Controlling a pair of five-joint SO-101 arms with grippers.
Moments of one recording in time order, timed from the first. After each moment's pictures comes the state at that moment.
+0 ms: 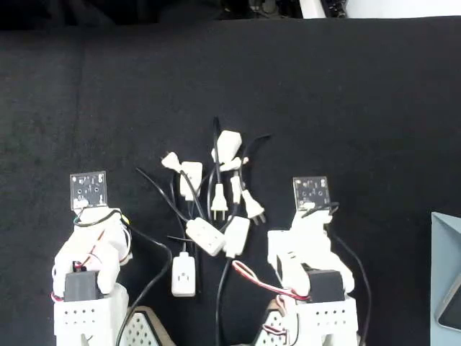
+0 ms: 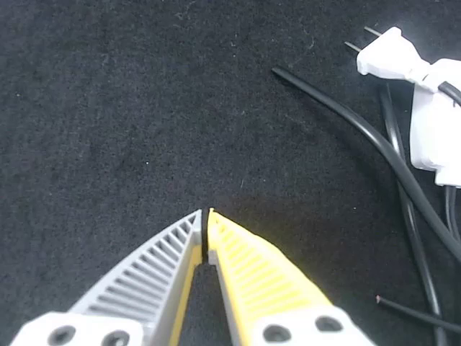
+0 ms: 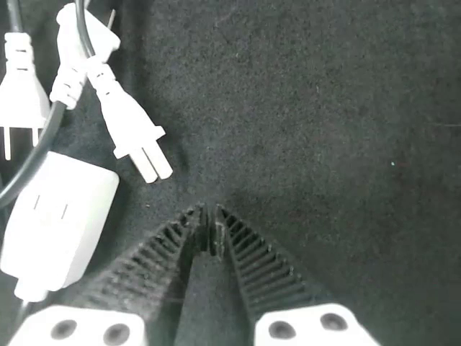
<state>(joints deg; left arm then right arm) -9.7 -103.4 96.5 62.7 0.3 -4.4 -103.5 96.4 74.2 -3.3</state>
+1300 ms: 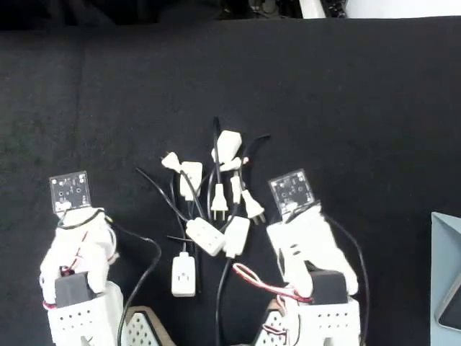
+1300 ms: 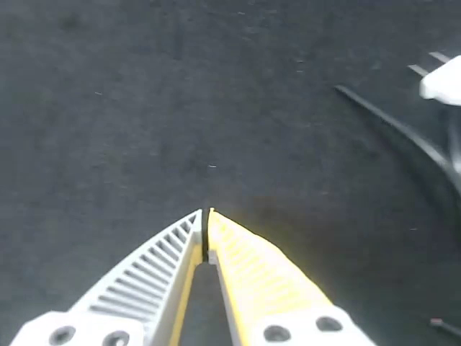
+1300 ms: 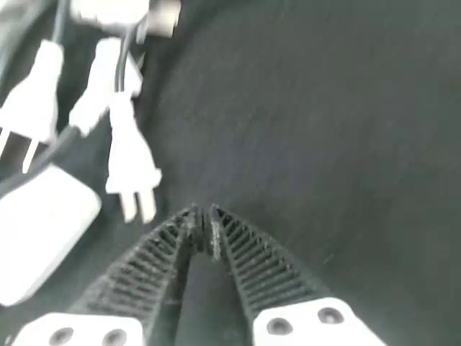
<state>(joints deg) -20.7 -104.0 93.4 64.8 -6.5 -3.3 -103.5 91.4 64.3 20.7</state>
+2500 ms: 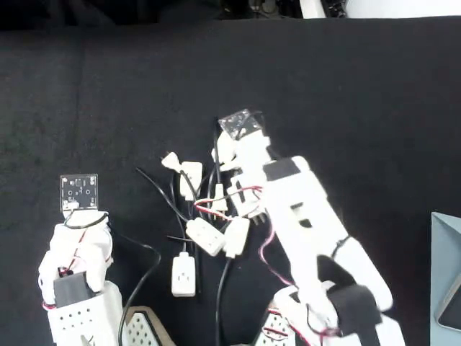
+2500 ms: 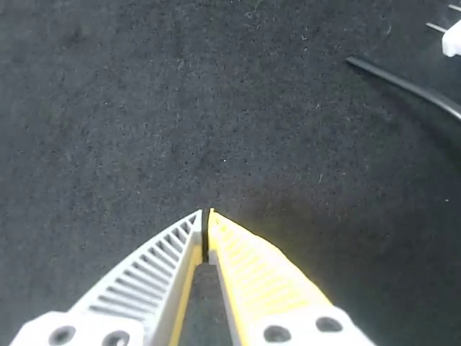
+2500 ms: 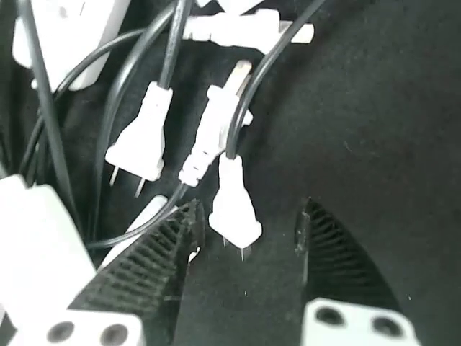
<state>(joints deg) -21.8 -104.0 94.4 64.7 -15.0 -19.2 -17.3 44.5 59.8 7.3</state>
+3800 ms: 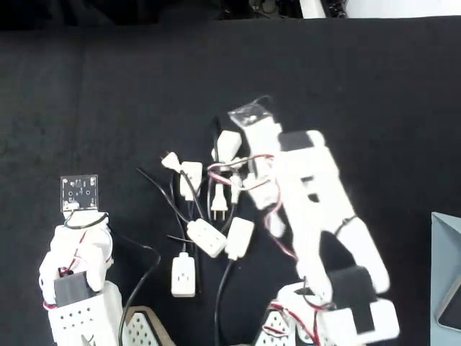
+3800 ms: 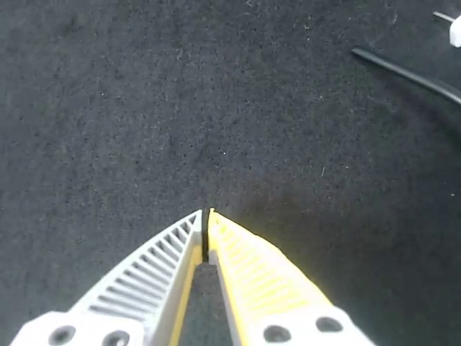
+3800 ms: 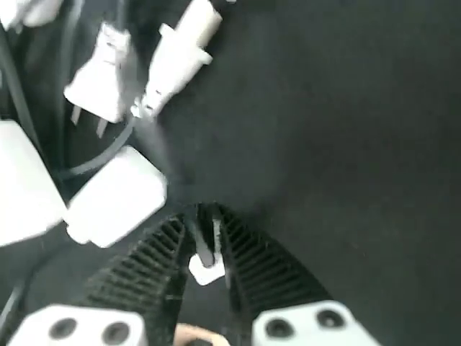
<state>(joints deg) -22.2 -104.0 95.4 64.7 -15.0 -9.5 -13.1 30.9 78.7 19.8</state>
